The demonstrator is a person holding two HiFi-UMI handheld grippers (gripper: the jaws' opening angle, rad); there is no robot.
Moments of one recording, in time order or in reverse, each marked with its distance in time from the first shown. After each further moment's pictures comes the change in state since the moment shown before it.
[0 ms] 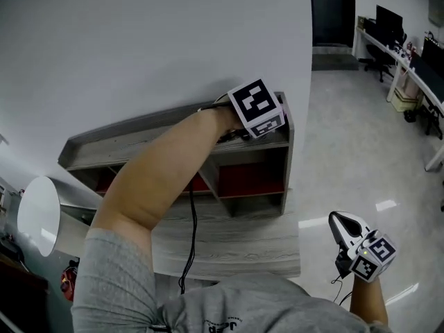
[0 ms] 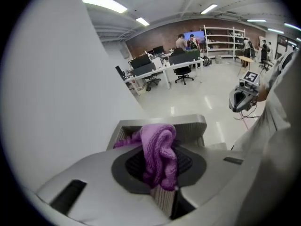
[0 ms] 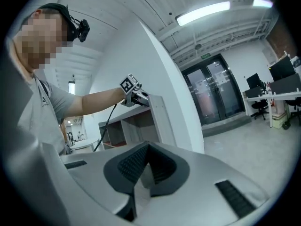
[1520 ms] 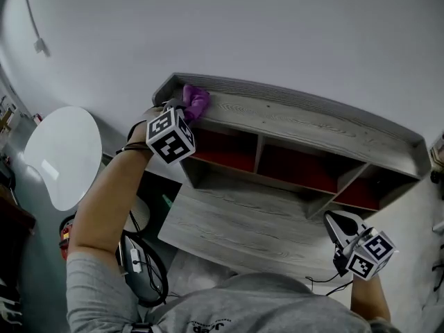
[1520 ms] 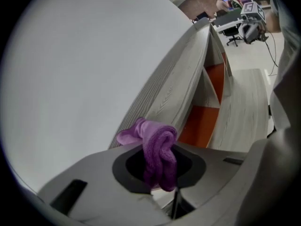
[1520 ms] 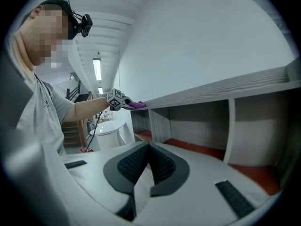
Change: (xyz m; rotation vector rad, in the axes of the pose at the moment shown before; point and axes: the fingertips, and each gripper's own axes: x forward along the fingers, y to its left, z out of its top) left arm -0.364 0.037 -0.627 -0.202 0.315 0.664; right arm 0.273 0.347 -0.033 -0.206 0.184 0.290
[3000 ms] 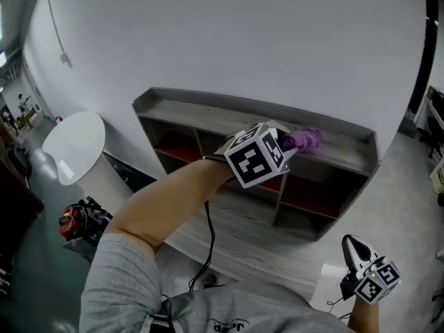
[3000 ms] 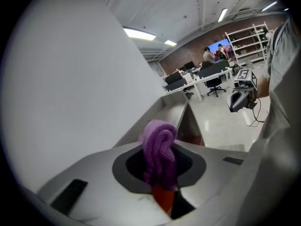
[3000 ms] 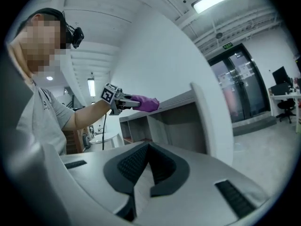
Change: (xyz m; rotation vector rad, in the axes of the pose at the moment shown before) left arm -0.075 -0.227 0.458 -0.086 -0.491 -0.301; right arm -0.268 -0.167 -0.059 0.109 -0.154 -0.072
